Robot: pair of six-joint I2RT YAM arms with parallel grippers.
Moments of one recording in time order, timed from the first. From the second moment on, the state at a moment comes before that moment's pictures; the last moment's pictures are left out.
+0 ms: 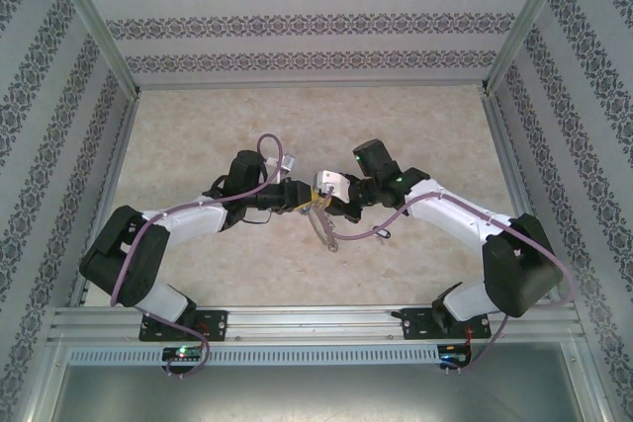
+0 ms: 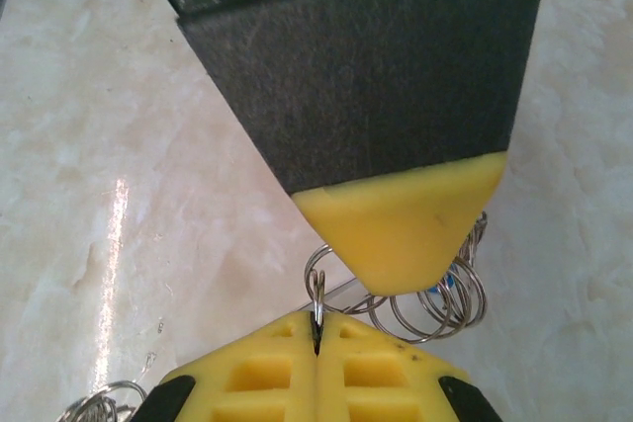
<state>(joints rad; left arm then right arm) -0.49 1.53 0.72 0.29 0.77 -0.92 0.58 1.45 0.94 -0.39 -0.61 -0.71</state>
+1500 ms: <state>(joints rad) -0.62 1.41 0.95 -0.35 0.57 -0.14 0.55 1.36 0.71 -0.08 -0.80 -0.55</state>
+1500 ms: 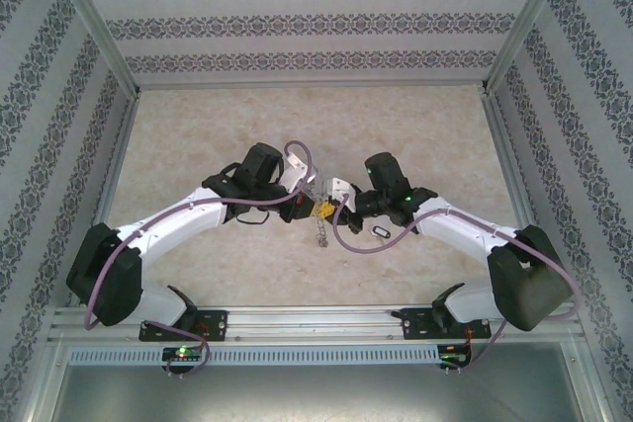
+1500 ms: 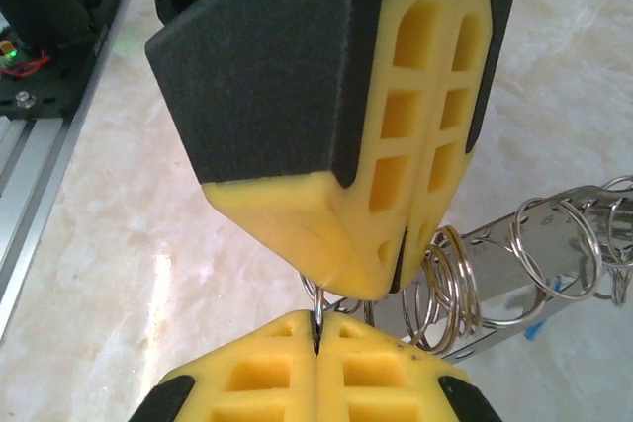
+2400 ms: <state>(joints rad) -0.55 1.37 0.88 -0.17 0.81 -0.23 0.56 1.23 0.60 0.11 -0.82 -0.49</state>
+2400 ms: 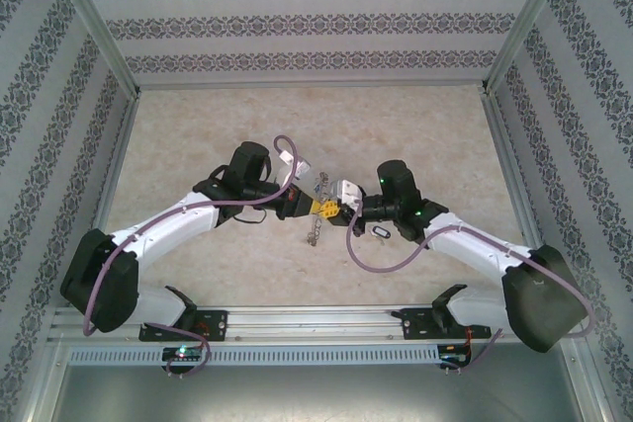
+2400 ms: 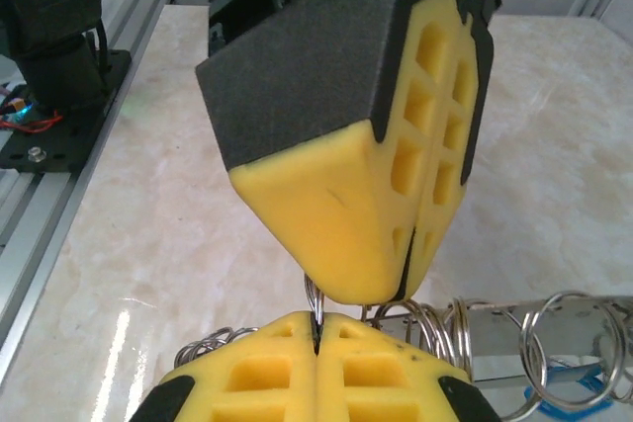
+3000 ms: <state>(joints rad) -0.55 1.38 1.01 -0.44 0.86 0.00 0.60 1.19 0.59 0.05 -0.71 -0.61</state>
